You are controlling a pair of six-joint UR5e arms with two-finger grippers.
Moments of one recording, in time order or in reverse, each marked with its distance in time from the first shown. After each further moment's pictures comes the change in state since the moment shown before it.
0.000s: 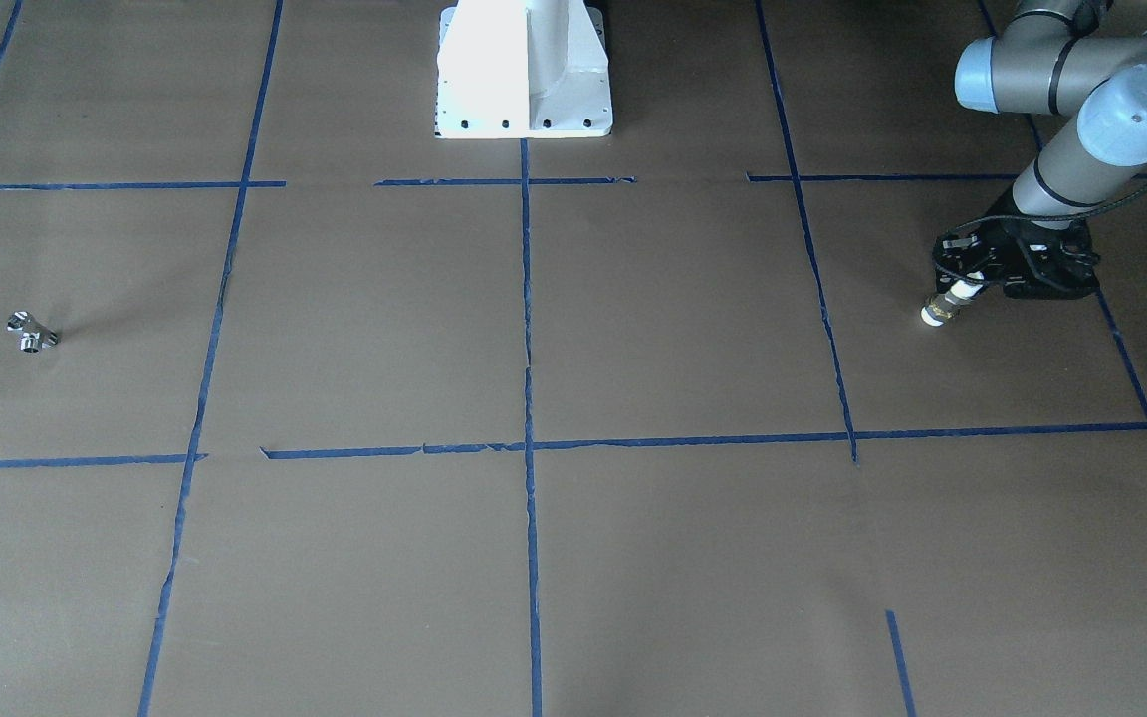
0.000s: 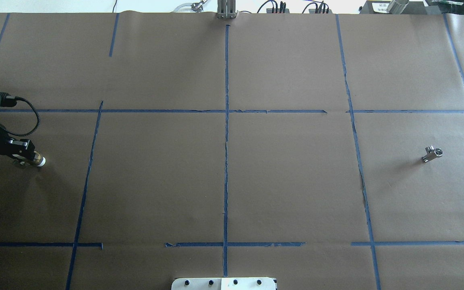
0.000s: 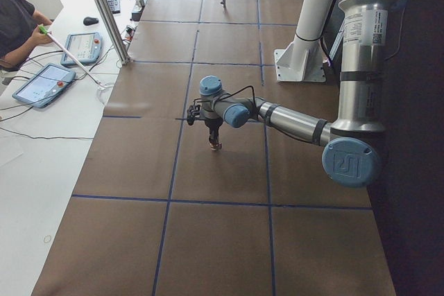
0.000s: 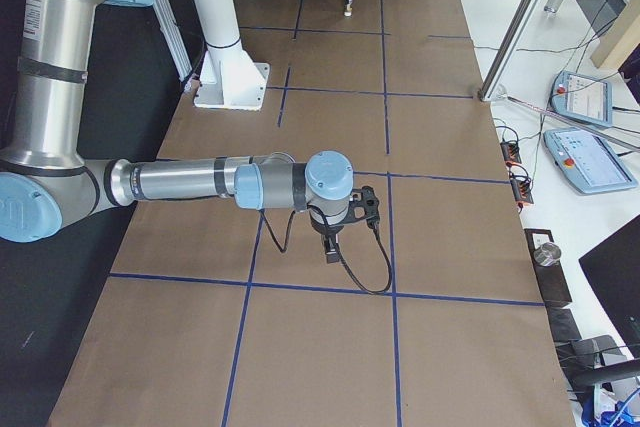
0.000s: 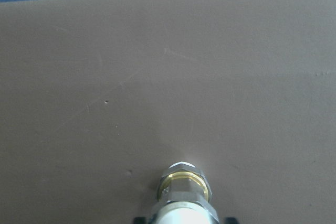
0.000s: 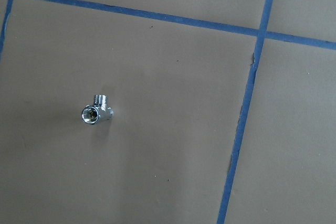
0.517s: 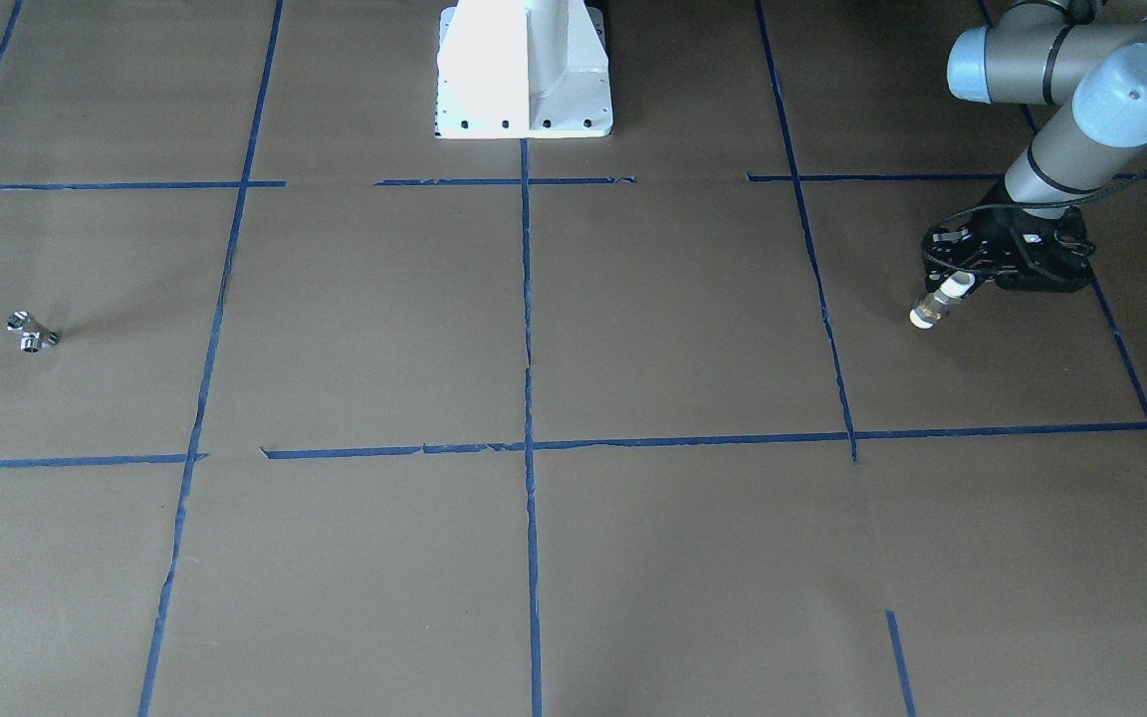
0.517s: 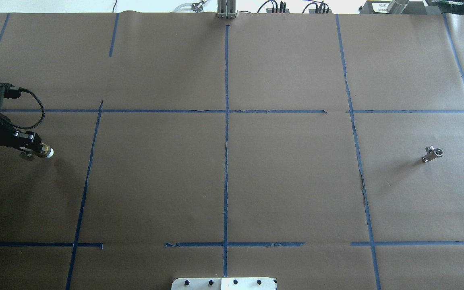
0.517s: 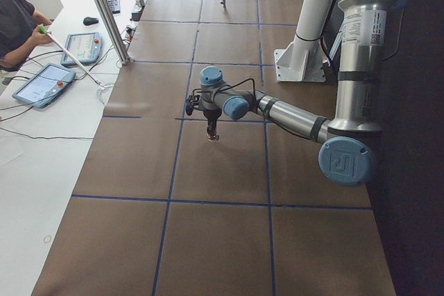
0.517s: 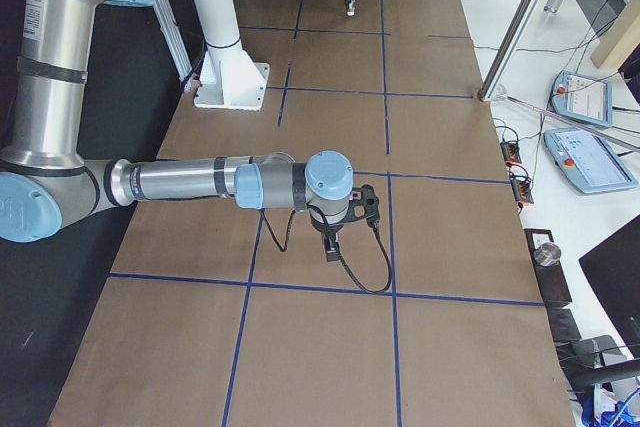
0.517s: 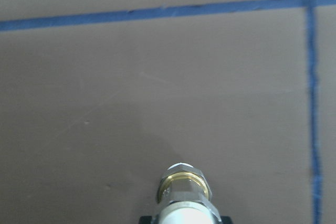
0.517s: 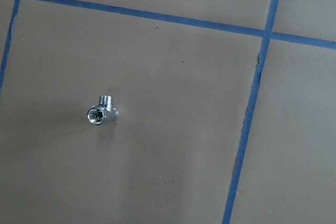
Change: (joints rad) left arm -0.002 -0.027 -0.090 0.029 0.002 -0.015; right arm 0.000 0.000 0.001 0.000 0.012 0.000
